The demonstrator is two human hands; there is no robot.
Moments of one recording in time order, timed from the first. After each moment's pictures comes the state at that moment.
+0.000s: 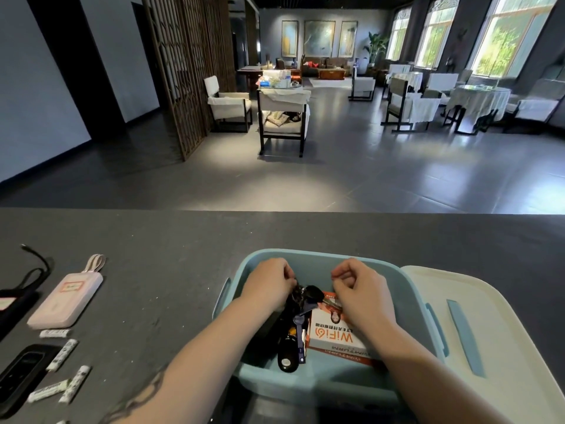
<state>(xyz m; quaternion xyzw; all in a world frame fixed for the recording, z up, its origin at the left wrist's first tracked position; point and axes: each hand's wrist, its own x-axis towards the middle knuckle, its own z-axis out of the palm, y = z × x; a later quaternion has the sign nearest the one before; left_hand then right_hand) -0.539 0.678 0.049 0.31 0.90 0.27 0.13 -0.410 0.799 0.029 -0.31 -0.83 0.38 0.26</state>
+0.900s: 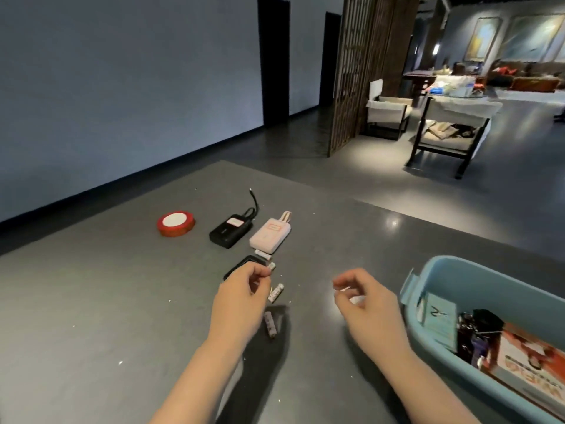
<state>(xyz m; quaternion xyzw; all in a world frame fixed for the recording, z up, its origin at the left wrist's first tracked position) -0.499 0.352 0.045 -0.01 0.88 0.46 -0.13 -0.465 0.555 0.045 -0.04 -0.87 0.46 0.16</state>
